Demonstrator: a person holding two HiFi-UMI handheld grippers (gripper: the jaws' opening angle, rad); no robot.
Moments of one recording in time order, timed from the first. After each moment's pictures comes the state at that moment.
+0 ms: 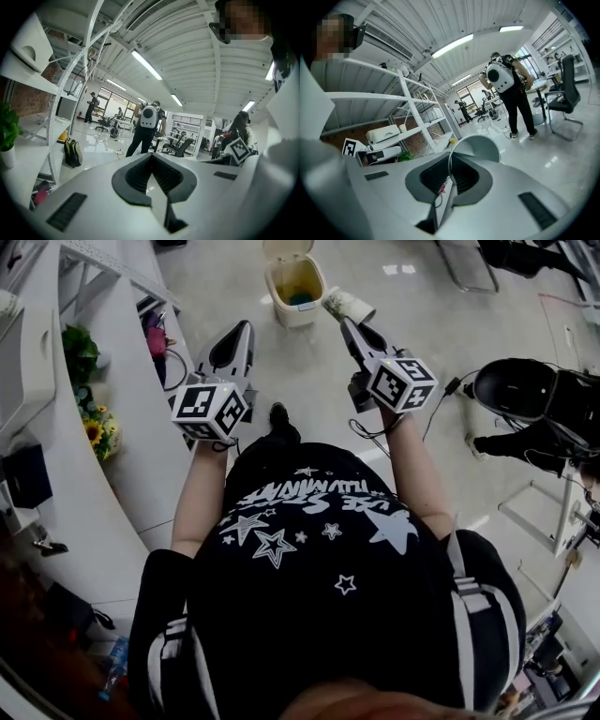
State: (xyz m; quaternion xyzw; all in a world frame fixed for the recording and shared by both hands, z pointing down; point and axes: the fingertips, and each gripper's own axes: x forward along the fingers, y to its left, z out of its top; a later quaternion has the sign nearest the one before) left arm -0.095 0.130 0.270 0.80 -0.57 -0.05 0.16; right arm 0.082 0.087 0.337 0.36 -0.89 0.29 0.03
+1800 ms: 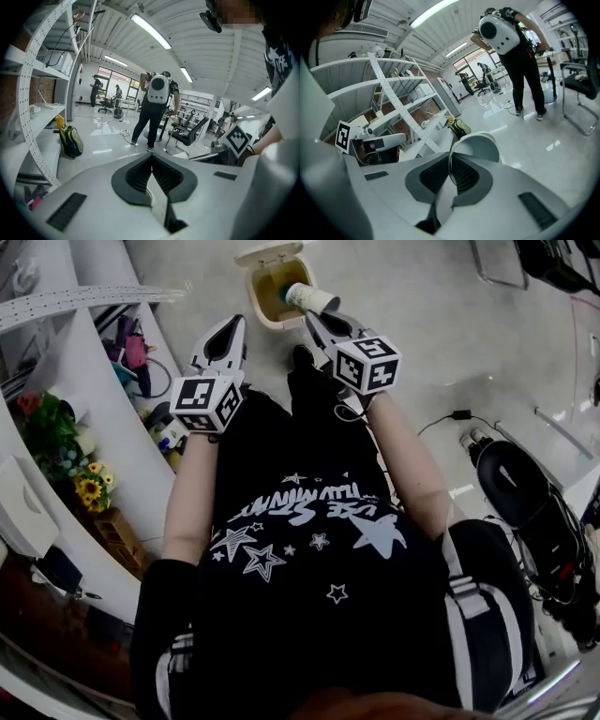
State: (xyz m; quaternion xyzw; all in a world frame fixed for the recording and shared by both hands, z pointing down) left arm -0.072 -0.131 0.404 0.79 -0.57 0.08 0.23; right arm 0.045 -0.149 0.480 0.30 -0.87 0.37 0.16
